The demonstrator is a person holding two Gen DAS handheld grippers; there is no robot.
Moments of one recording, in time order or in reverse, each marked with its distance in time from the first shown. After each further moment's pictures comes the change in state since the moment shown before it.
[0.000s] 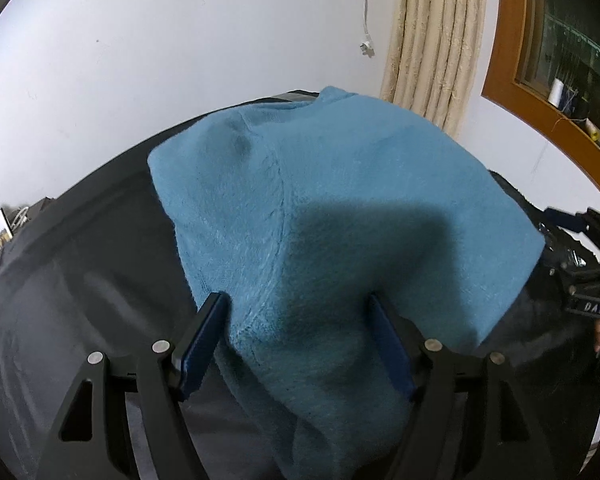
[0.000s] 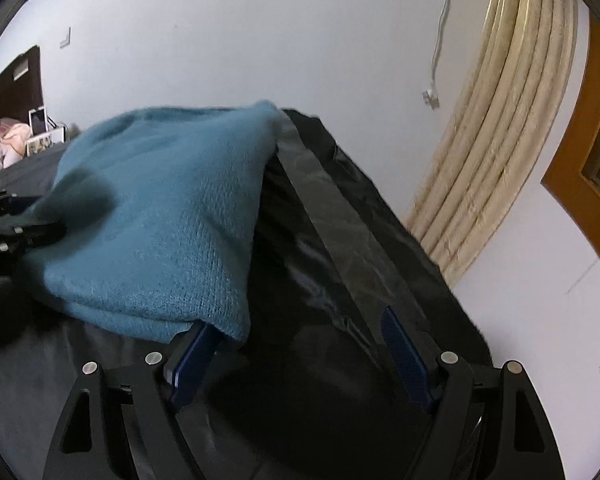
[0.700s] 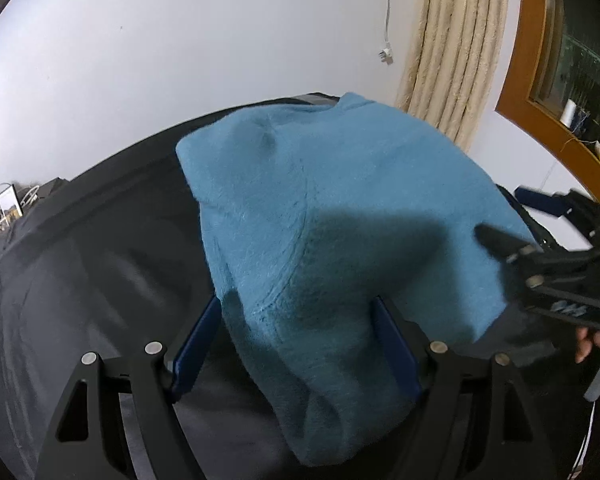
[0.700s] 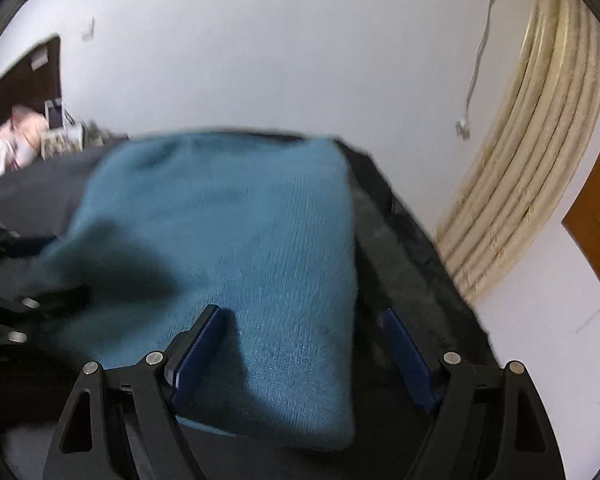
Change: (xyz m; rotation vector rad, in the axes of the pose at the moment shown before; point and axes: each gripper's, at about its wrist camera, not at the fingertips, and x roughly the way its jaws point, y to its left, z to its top) left arm -0.016 0.009 -0.007 -0.068 -0.003 0.031; right arm 0.010 0.065 0.047 -0.072 -0.027 0.028
